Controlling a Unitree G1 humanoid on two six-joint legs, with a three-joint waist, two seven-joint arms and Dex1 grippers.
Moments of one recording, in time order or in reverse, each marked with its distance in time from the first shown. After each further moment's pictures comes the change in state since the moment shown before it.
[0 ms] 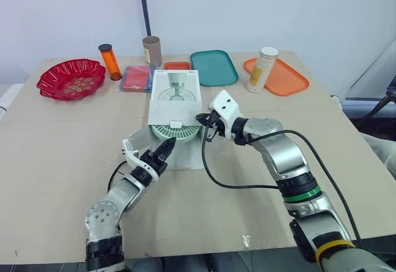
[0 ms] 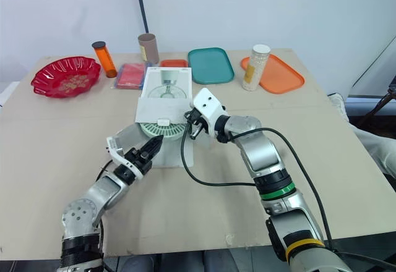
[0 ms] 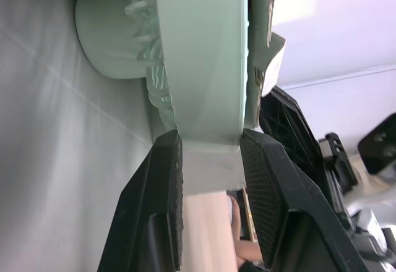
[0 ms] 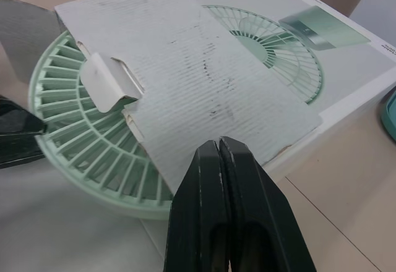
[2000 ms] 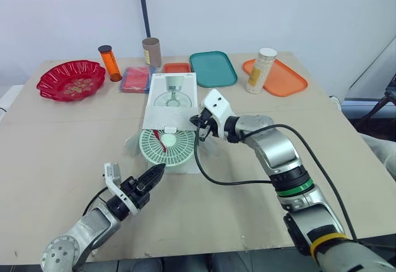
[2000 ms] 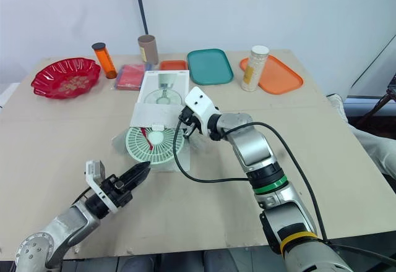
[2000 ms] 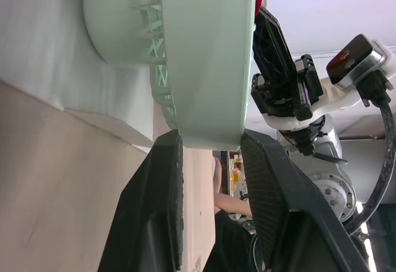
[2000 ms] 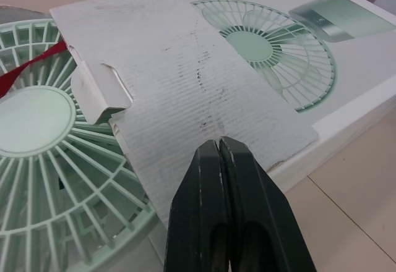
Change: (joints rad) left arm 0.324 0.273 -0.086 -0.150 -0.376 0.005 0.051; right arm -0.064 0.036 0.033 0.032 -0.005 0.112 0.005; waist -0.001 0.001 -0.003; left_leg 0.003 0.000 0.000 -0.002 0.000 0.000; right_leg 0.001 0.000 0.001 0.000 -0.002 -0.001
